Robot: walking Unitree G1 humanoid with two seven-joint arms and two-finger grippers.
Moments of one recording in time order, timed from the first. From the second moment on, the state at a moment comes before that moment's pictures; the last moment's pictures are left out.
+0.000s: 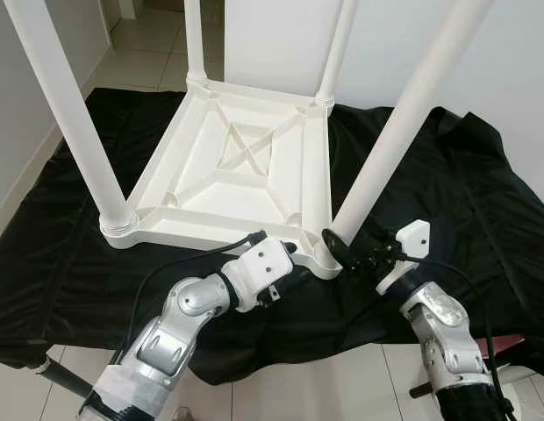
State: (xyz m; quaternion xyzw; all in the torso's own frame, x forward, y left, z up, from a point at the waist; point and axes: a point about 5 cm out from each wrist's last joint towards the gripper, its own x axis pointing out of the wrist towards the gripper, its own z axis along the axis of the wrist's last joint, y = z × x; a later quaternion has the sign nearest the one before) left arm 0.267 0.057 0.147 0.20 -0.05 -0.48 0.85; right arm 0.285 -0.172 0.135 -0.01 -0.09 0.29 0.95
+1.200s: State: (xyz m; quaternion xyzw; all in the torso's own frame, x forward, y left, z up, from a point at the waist) left arm 0.268 0.052 0.150 0.20 -0.06 -0.49 0.85; right arm 0.298 -0.167 0.125 -0.03 -0.09 0.33 0.94
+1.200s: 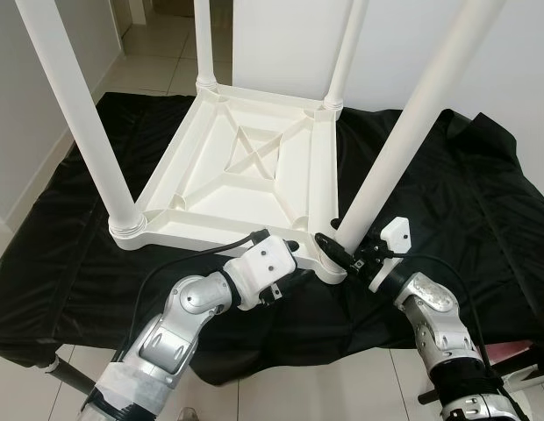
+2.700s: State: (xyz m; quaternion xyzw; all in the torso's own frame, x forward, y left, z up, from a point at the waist) left arm 0.280 0.057 0.153 0.17 -0.07 -0.47 0.86; right arm 0.293 -0.126 0.126 0.03 -0.09 0.06 0.99
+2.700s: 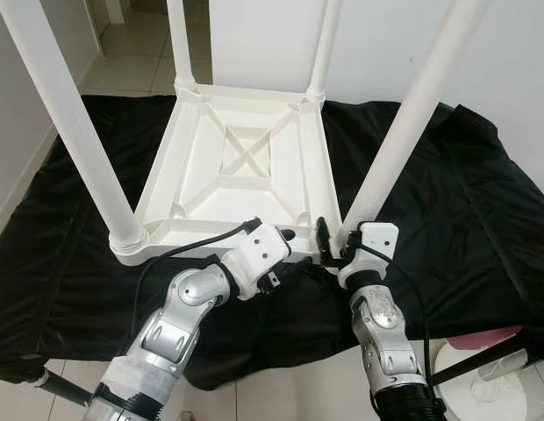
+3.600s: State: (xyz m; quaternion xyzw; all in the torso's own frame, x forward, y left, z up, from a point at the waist) left arm 0.269 0.072 0.150 0.16 -0.07 -0.46 0.87; right arm 0.313 -0.166 0.130 -0.07 -0.06 0.31 0.95
